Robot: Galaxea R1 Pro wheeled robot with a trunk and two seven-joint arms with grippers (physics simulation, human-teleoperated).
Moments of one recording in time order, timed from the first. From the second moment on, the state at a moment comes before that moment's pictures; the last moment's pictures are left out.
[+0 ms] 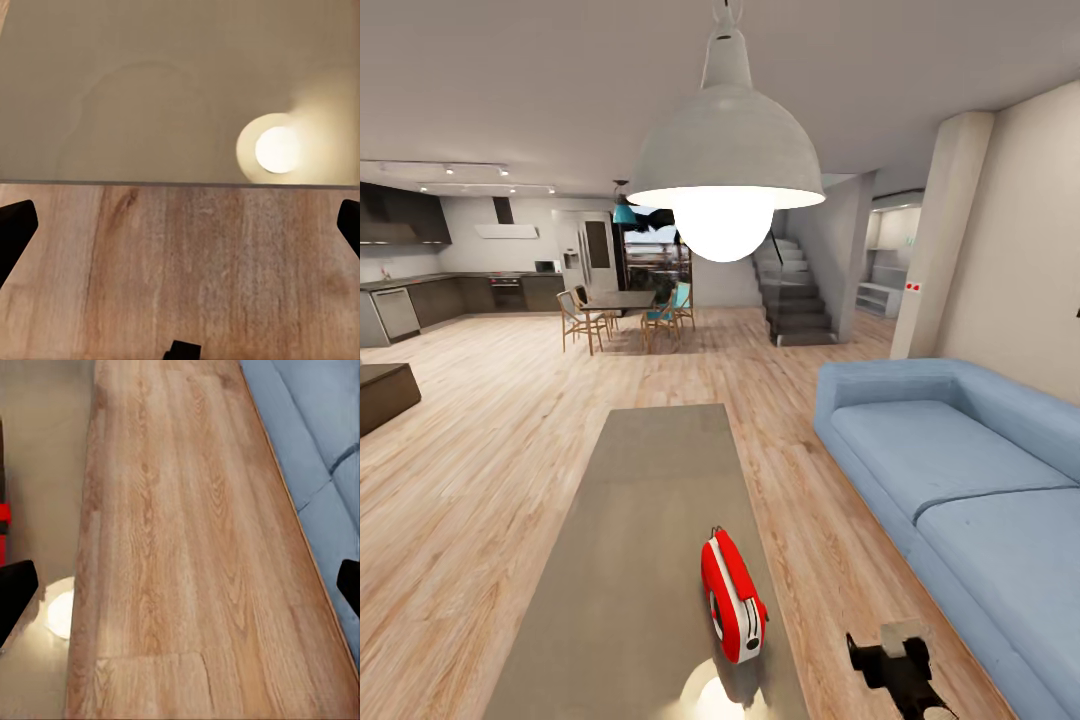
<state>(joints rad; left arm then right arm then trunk) 0.03 -0.08 0.00 -0.55 0.00 -0.23 0.26 -0.11 -0.08 0.00 -0.98 0.10 0.07 -0.03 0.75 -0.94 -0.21</state>
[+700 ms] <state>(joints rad) 0.03 -0.08 0.00 -0.63 0.00 -0.21 0.26 -0.61 0.06 0.09 -1.07 0.06 0.58 0.05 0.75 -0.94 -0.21</state>
